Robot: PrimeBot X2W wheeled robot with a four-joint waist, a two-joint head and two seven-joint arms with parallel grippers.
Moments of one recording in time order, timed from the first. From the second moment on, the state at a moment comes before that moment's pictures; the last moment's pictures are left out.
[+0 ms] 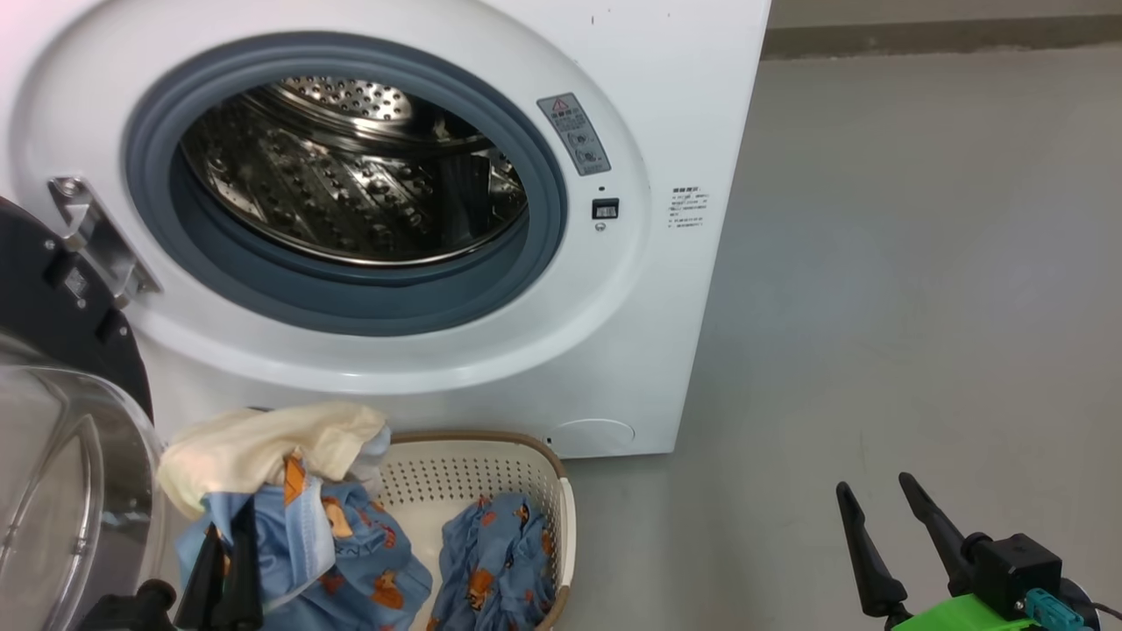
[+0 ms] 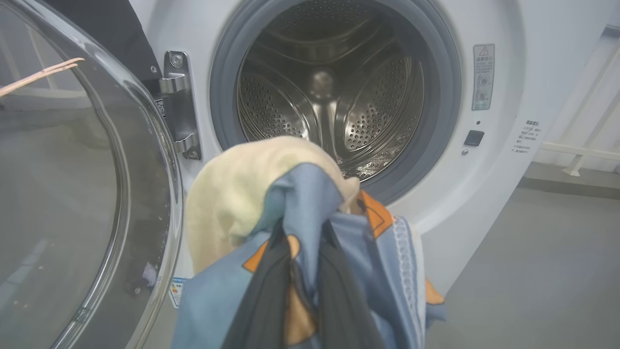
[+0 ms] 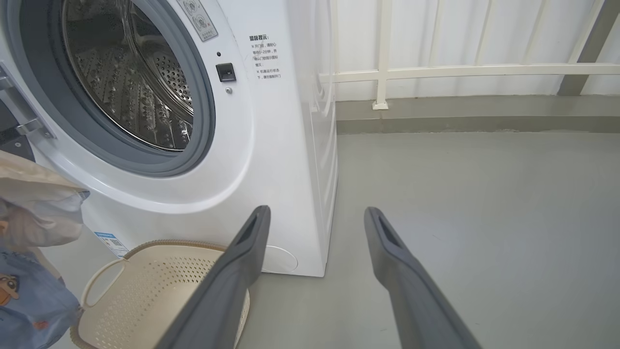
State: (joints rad) left arm 0.07 0.06 0.01 0.07 -0.27 -0.10 -0.25; right arm 0.04 -0.07 -0.03 0.15 0.17 0.13 -0.21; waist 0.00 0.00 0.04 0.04
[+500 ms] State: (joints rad) left arm -0.09 0.05 0.01 0.12 -0.27 -0.11 -0.25; right arm -0.04 -0.07 -0.03 0.11 0.12 0.13 -0.23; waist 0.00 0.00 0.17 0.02
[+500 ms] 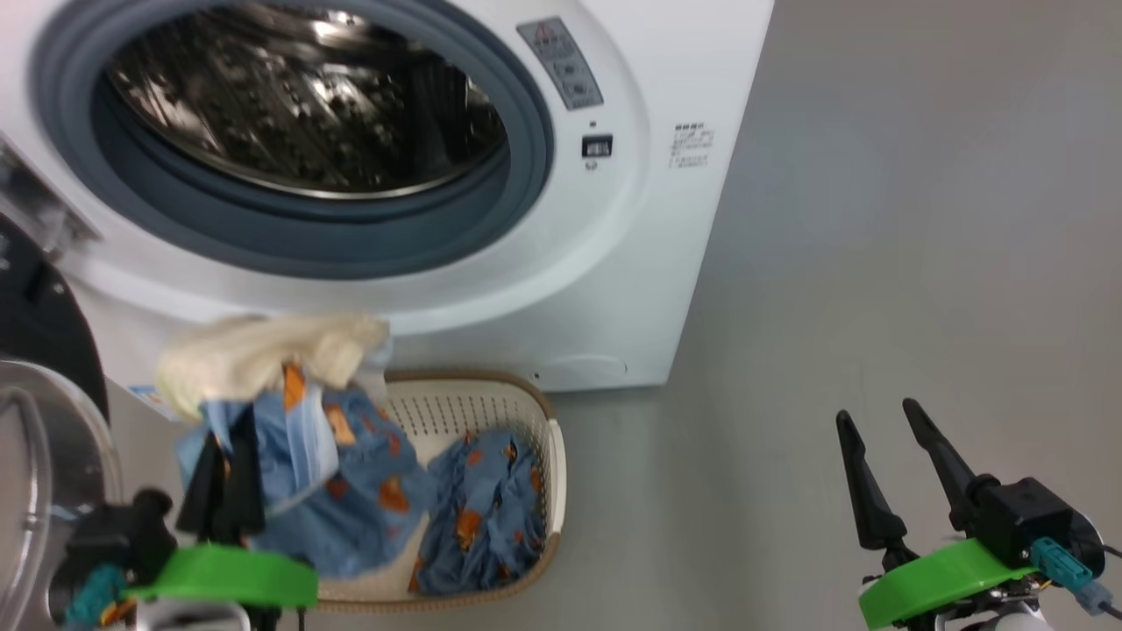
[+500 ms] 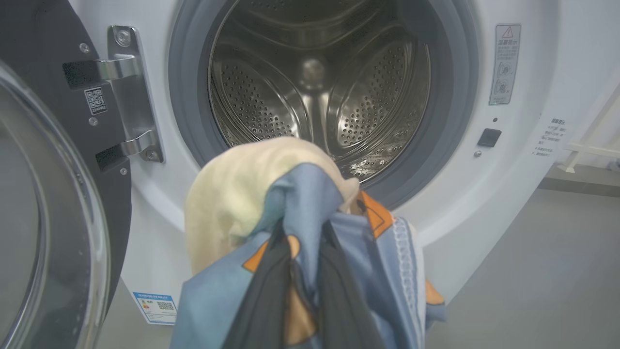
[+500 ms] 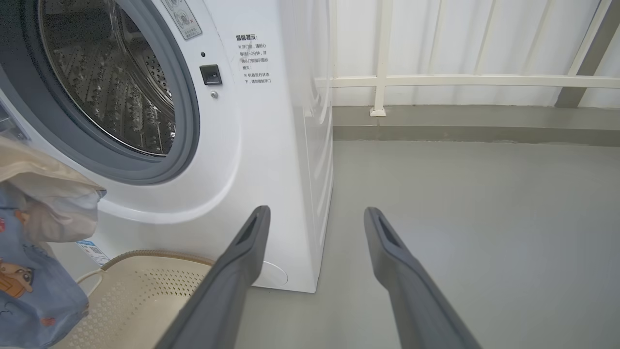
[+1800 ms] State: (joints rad) left arm -1.18 0.28 -0.09 0.68 -0.34 -0.13 -0.14; right arm -0.26 -0.05 0.08 0.13 0.20 0.13 -0.25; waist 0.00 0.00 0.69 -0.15
